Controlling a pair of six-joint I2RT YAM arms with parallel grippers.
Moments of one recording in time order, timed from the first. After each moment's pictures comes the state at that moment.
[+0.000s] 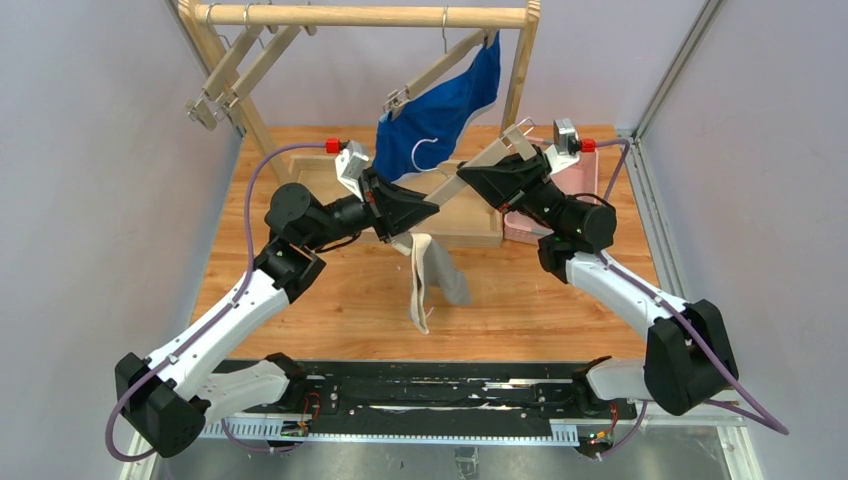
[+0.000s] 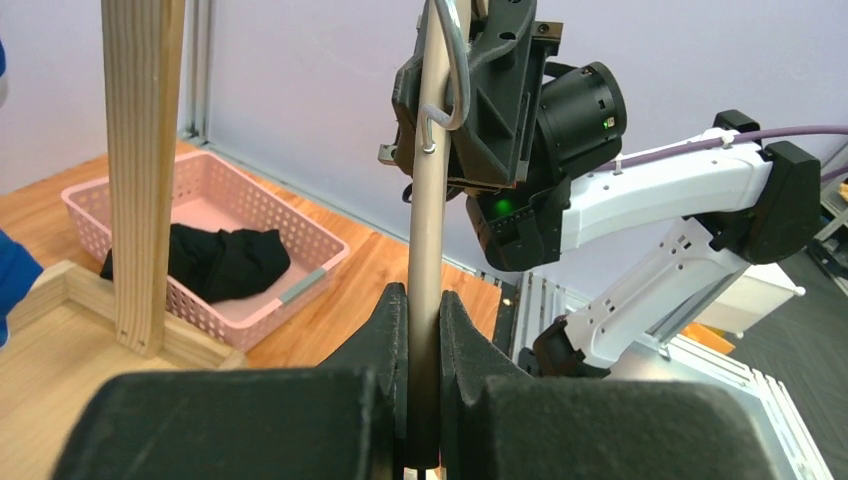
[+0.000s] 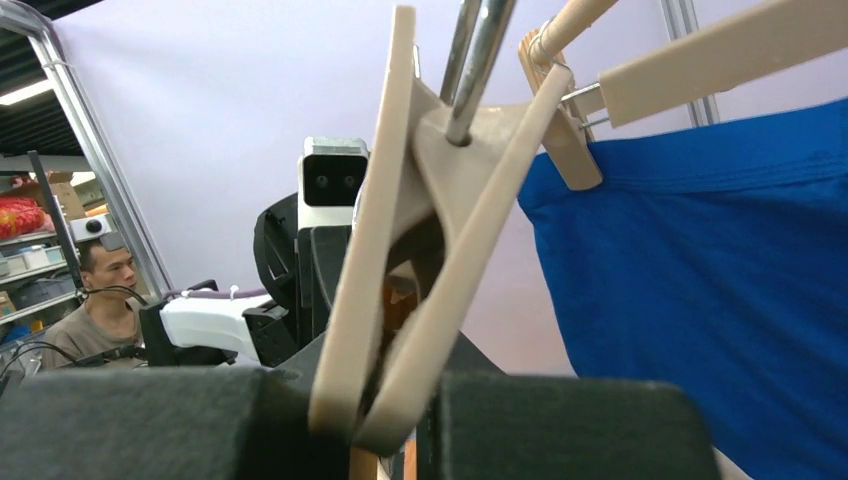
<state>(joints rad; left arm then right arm) -0.60 1.05 0.94 0.37 0.60 -0.49 0.47 1.32 0.83 1.35 -0.62 1.00</state>
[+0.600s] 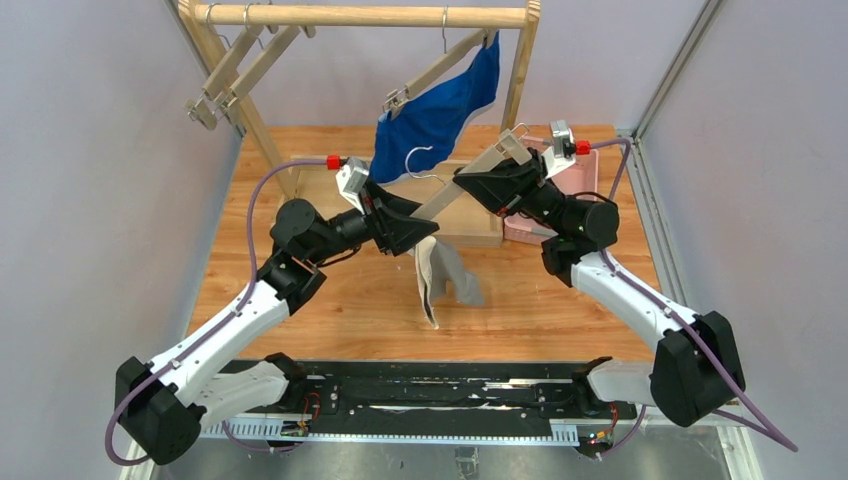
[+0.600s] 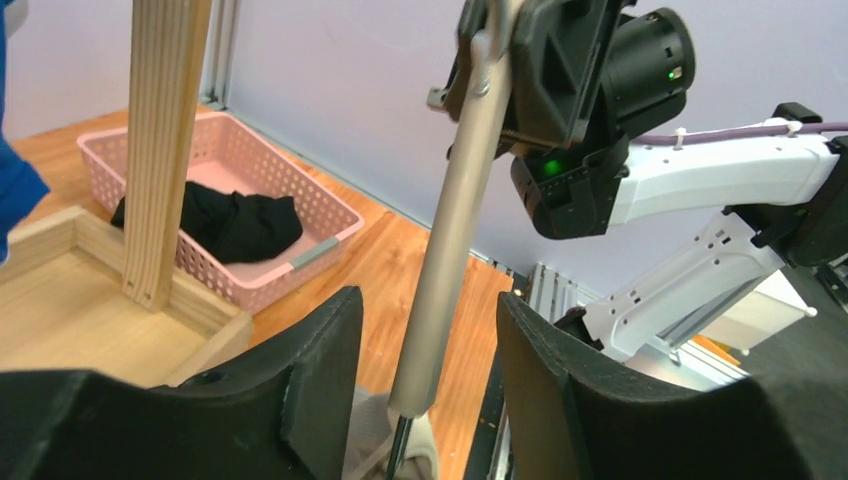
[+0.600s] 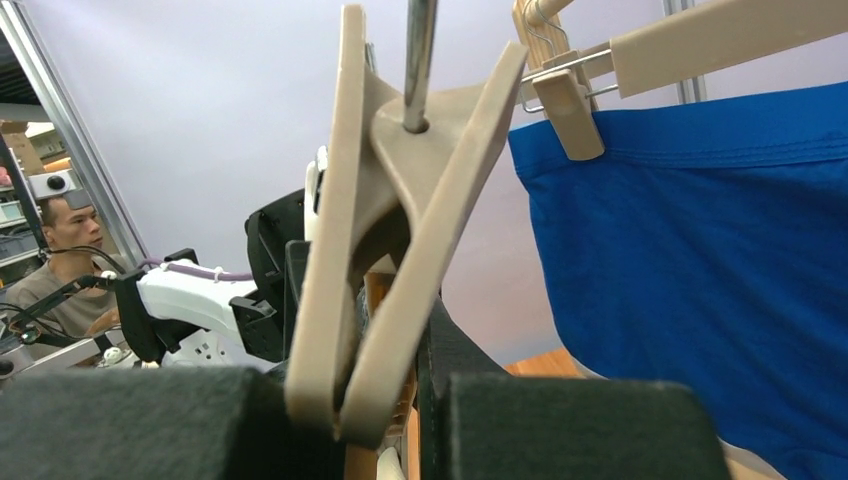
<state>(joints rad) -0.61 1.01 0.82 0.43 0.54 -0.51 0.47 1.27 0.84 1.22 -0.67 0.91</state>
